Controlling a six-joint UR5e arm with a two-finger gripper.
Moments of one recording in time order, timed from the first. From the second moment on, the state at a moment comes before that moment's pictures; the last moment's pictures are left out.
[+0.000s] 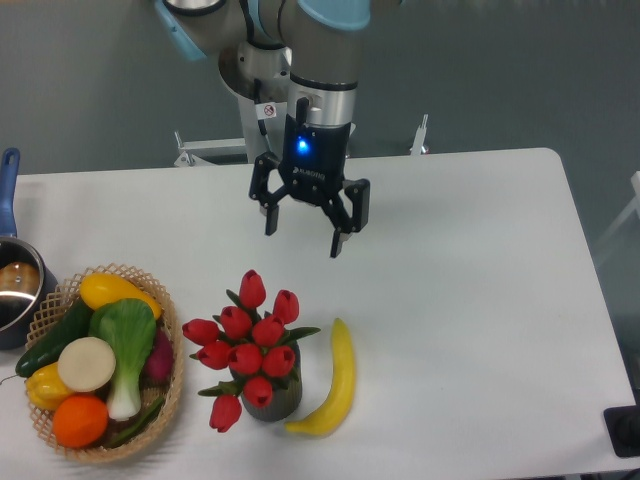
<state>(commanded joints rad) 2.51 -1.60 -1.89 -0.77 1.05 0.86</state>
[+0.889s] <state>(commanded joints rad) 2.51 -1.78 -1.84 -0.70 0.95 0.86</state>
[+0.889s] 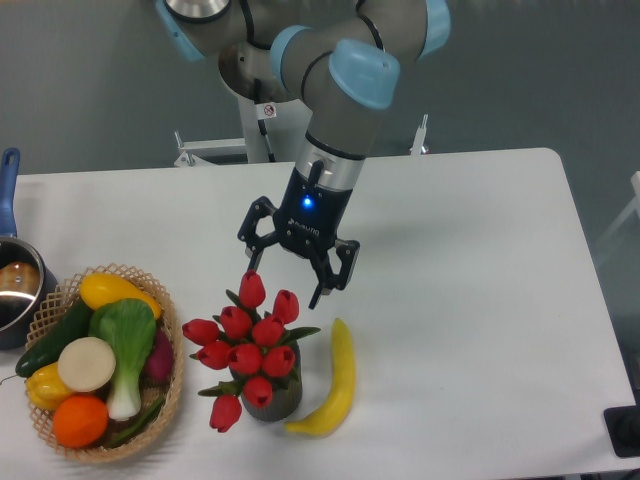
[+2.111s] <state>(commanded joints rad) 2.46 -1.89 -1.72 -0.69 0.94 0.85</state>
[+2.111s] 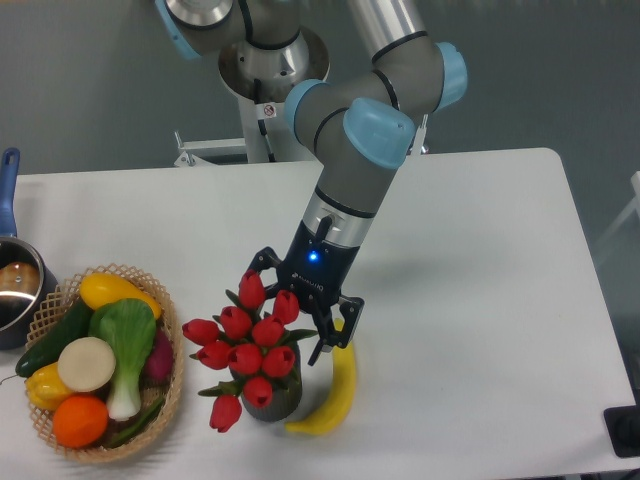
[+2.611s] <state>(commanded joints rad) 2.45 -1.89 -1.72 -0.69 0.94 0.85</state>
